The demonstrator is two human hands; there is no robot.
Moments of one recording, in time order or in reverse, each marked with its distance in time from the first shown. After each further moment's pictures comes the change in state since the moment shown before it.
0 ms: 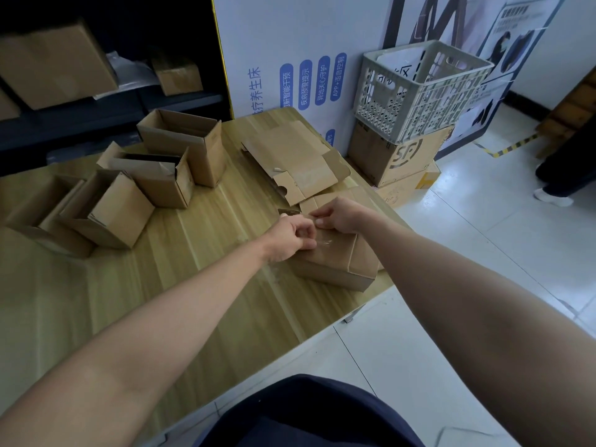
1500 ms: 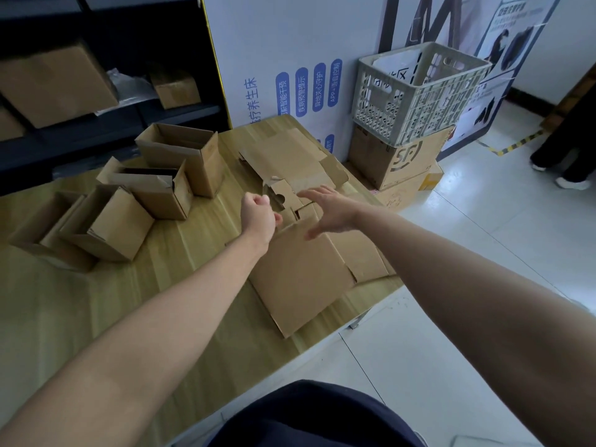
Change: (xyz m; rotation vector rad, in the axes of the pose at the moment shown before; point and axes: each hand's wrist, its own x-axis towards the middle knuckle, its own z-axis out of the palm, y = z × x) left_hand 0.018 0.022 -0.023 -0.644 0.696 -0.278; right_hand 0.008 0.001 -0.016 -0.107 0.046 -0.272
